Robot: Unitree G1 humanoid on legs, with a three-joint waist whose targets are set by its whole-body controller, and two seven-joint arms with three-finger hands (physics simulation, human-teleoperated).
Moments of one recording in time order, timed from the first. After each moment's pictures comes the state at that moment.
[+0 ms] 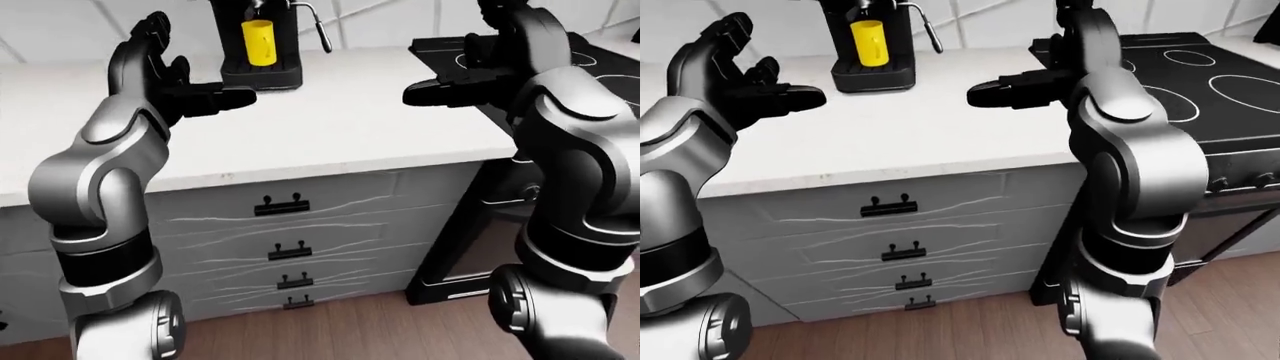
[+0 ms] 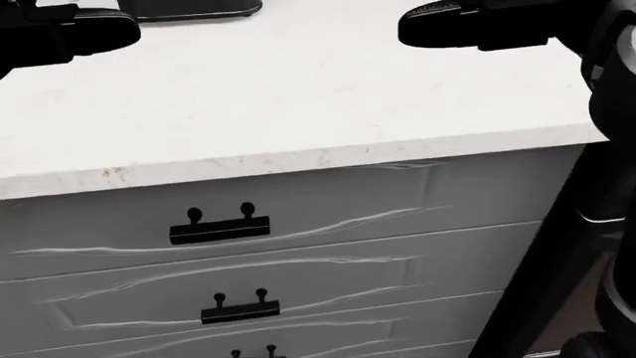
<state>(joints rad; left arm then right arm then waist) -0.90 0.43 0.24 -0.14 -0.41 0.96 0.19 -1.01 -0.37 -0.18 -0.32 0.17 1.22 -0.05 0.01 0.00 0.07</state>
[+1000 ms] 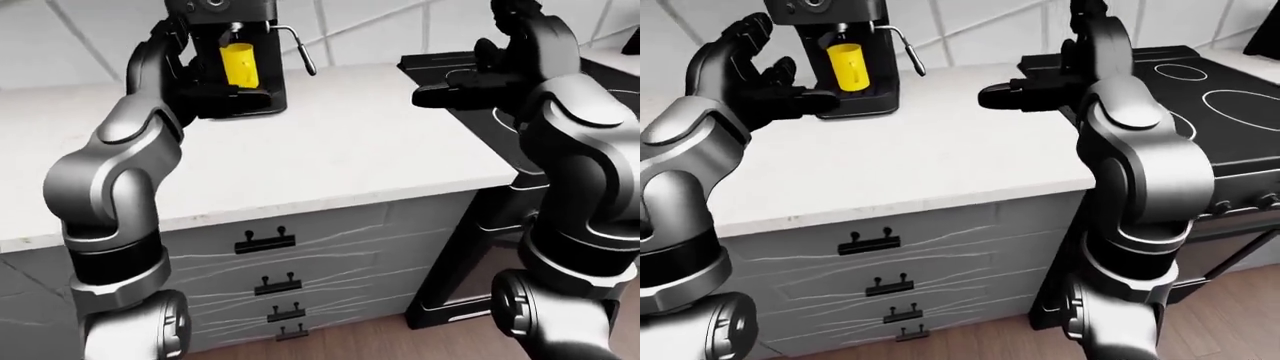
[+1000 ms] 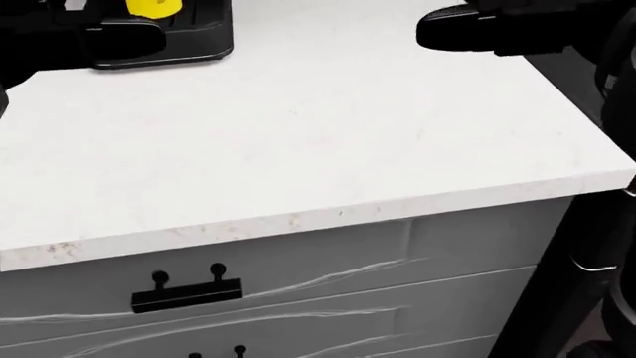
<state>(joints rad) -0.91 0.40 0.21 -0.15 -0.42 0.97 0.18 -0.97 -0.37 -0.20 -0.33 0.17 1.21 -0.07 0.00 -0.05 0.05</state>
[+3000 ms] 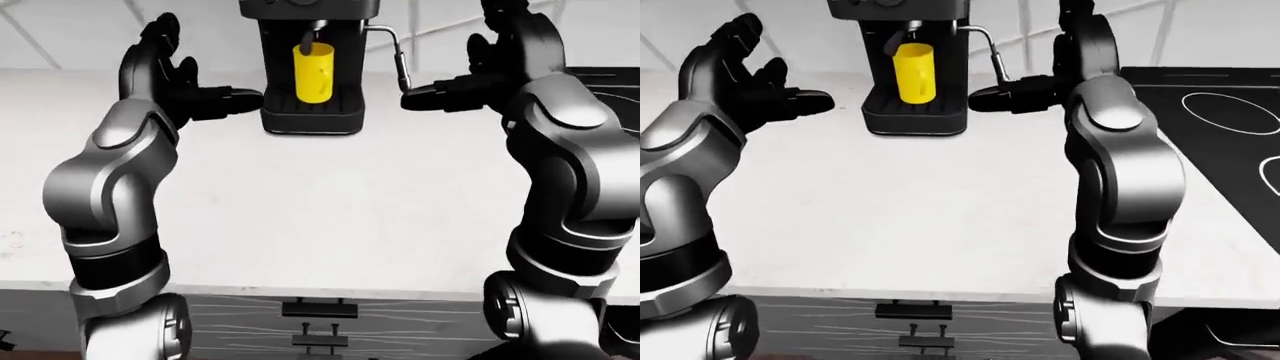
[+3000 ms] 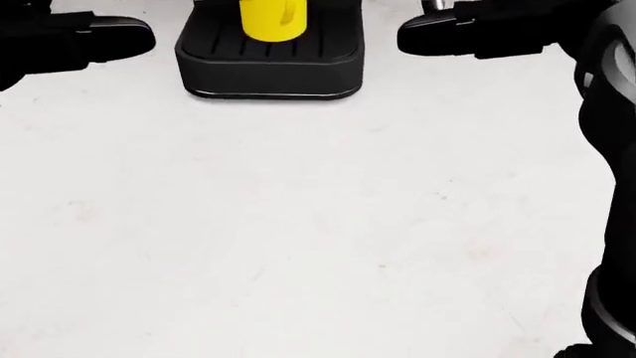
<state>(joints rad) -0.89 0.39 0.23 -0.16 -0.39 0.95 0.17 -0.97 -0.34 -0.16 -0.33 0.07 1.16 -0.02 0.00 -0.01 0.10</state>
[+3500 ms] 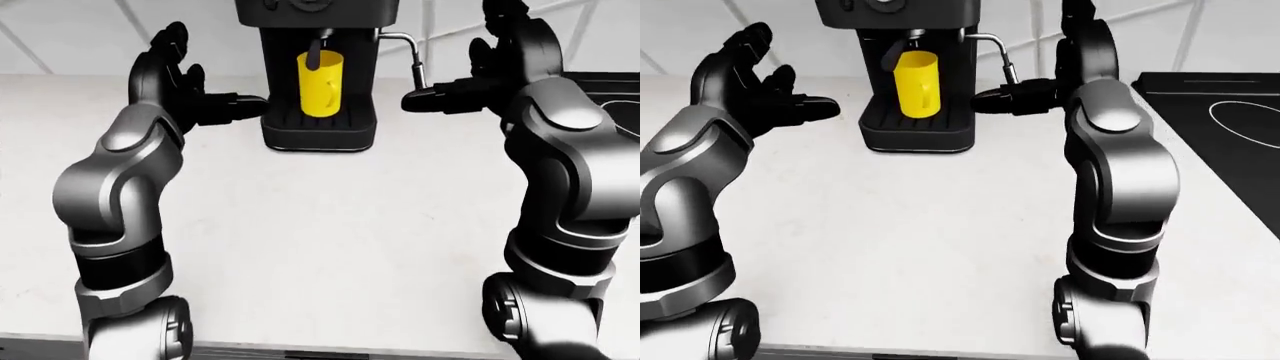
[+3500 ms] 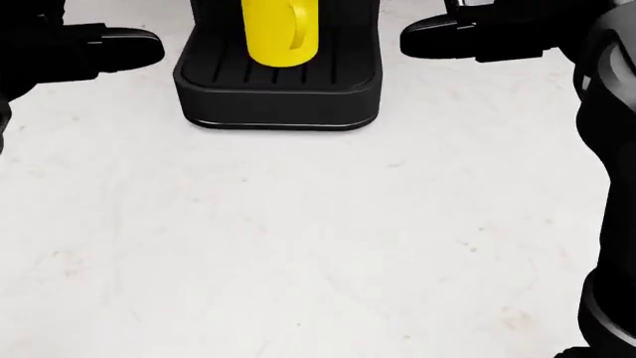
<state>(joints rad) -0.88 0.39 0.22 -0.15 -0.39 0.94 0.17 -0.96 -0.33 -0.16 -0.31 0.04 1.16 -0.02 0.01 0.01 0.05</state>
